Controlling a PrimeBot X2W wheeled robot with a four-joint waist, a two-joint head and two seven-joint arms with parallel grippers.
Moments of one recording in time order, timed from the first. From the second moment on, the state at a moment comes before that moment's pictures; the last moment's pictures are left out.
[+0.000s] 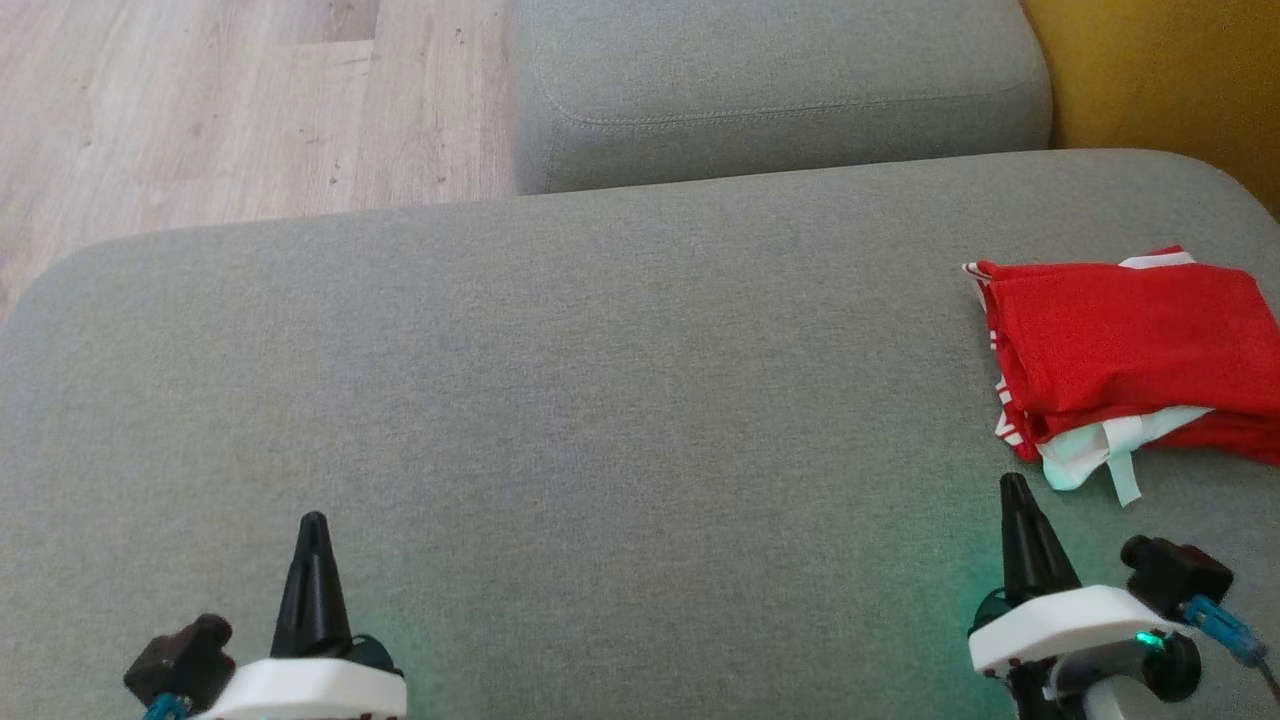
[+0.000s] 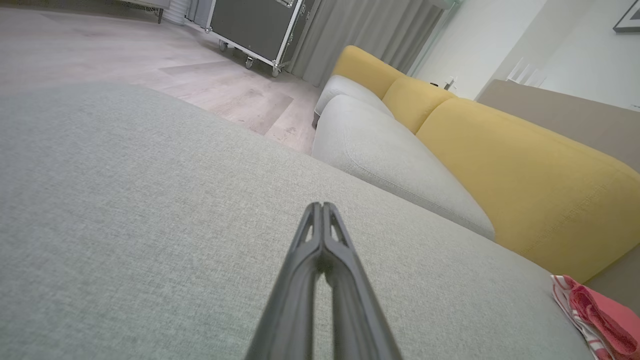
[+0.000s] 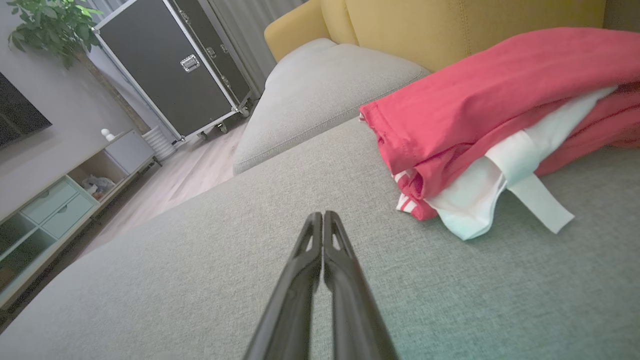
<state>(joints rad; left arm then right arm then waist) 0.02 0.05 -0.06 0.32 -0.55 -0.11 -0.20 -0.04 -0.05 0.04 0.45 0.44 0.13 -0.19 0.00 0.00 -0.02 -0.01</state>
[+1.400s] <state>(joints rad) 0.00 0.05 0.00 0.30 -0.96 -0.11 -0.08 -0.04 -0.04 -0.03 0.39 0.90 0.13 -0.07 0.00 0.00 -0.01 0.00</state>
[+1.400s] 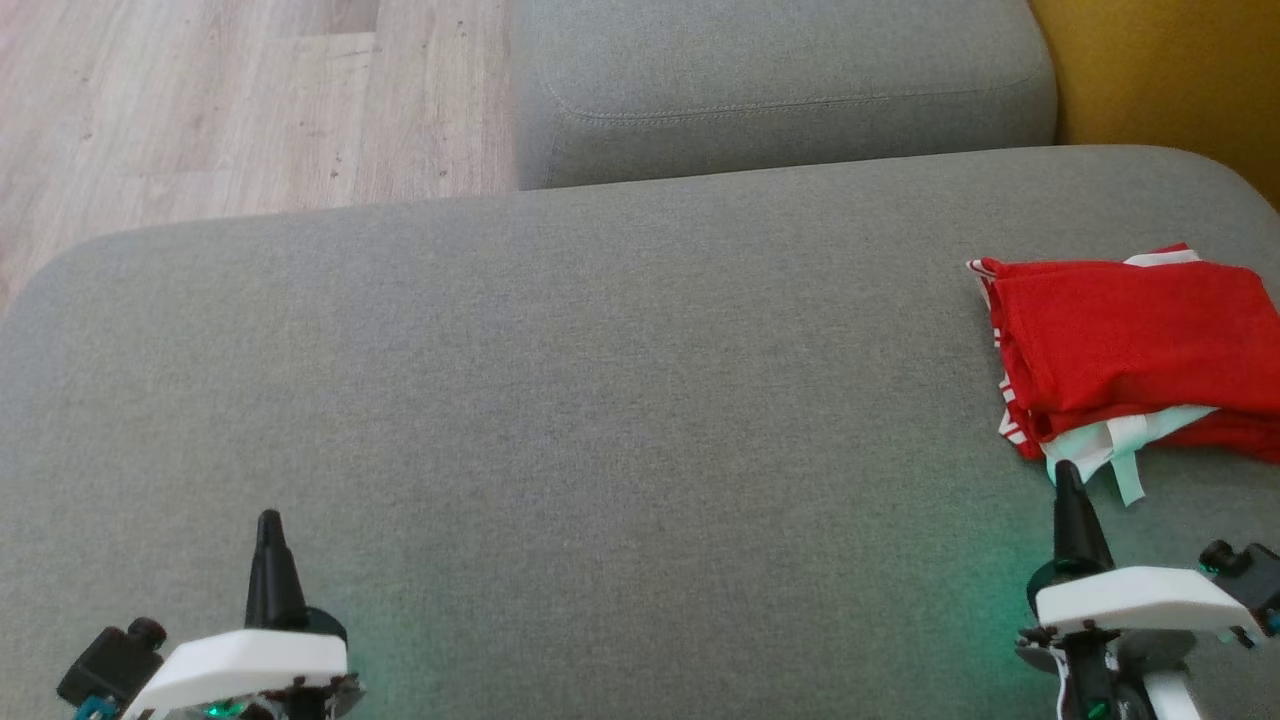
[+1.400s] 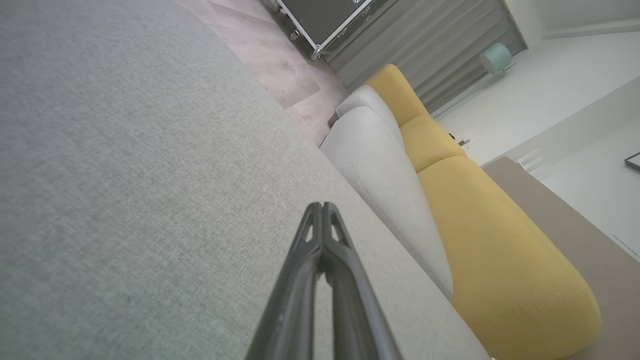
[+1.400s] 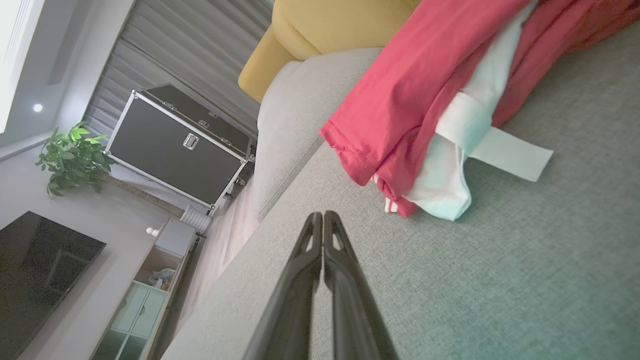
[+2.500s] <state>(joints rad) -0.03 0.05 0.03 0.29 -1.29 -0.12 0.02 -0.05 -0.04 -0.08 0.34 1.25 0.13 0.02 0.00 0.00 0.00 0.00</state>
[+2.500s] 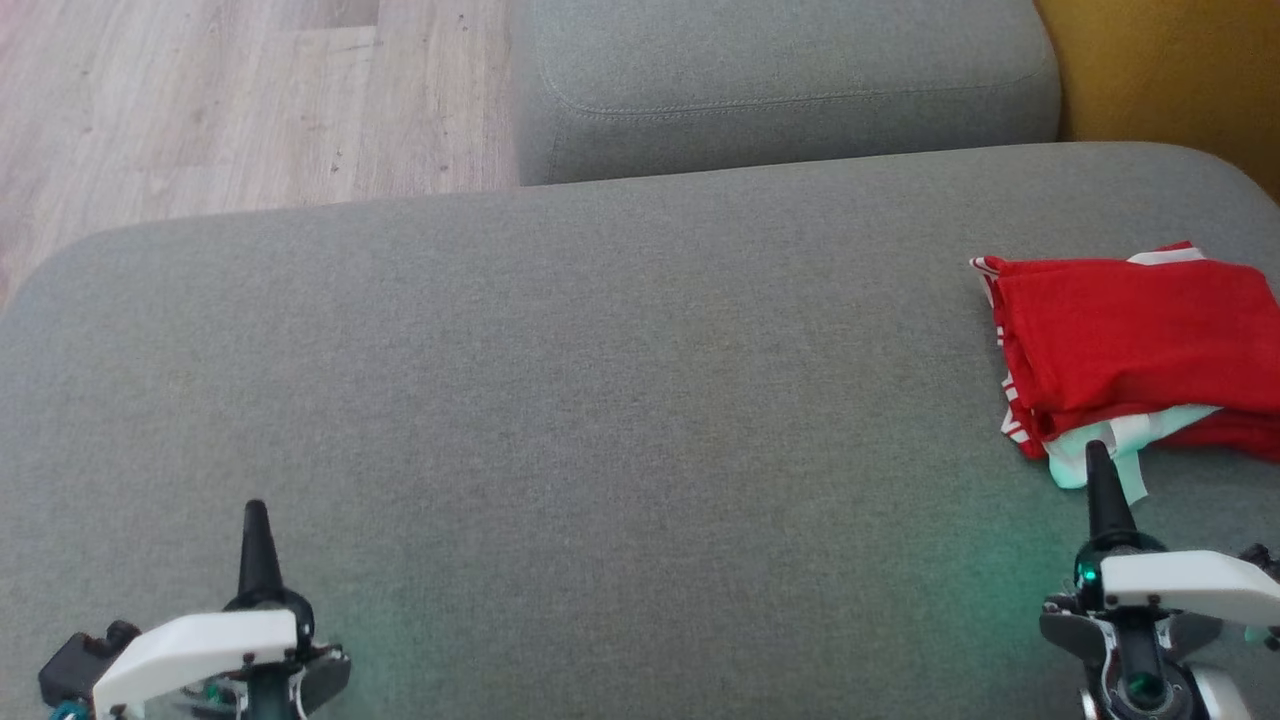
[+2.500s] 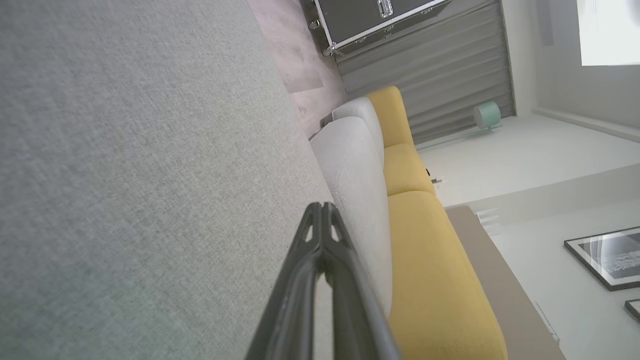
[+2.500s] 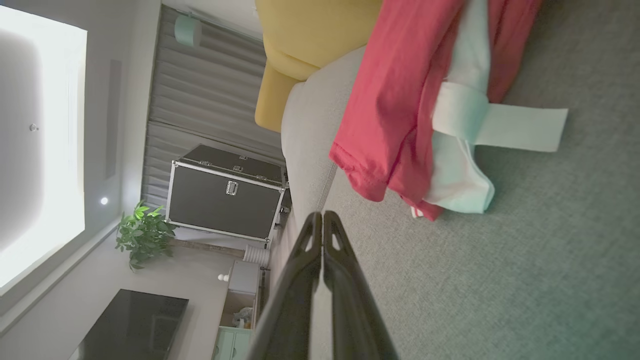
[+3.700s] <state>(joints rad) -0.06 0.05 0.07 0.28 -1.60 -0.12 0.11 -0.05 -0.04 -0.13 0.28 1.60 0.13 0.11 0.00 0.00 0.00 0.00</state>
